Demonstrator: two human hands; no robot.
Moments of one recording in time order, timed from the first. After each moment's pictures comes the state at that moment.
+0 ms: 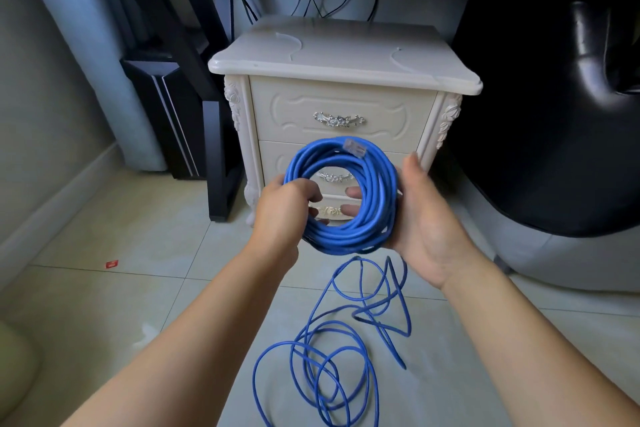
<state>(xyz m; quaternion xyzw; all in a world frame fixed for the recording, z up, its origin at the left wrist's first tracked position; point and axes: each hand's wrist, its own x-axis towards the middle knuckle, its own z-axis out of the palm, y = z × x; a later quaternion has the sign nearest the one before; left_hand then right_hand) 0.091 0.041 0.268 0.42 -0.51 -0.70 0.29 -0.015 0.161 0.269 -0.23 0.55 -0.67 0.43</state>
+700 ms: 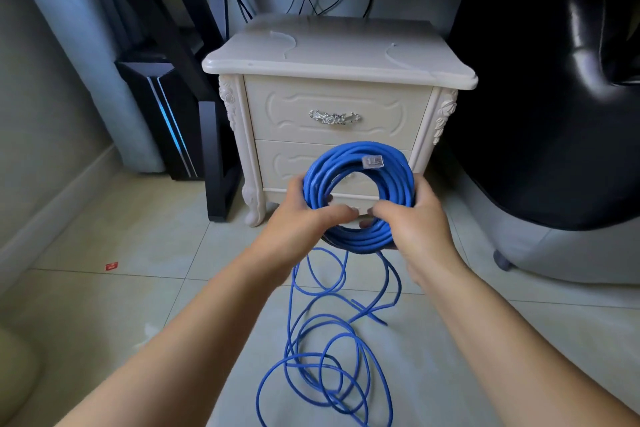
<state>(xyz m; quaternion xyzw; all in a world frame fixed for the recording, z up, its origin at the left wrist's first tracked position) 0.097 0.051 0.255 0.31 -0.67 -0.66 0.17 -0.012 0.159 0.250 -0.17 0.73 -0.63 0.19</state>
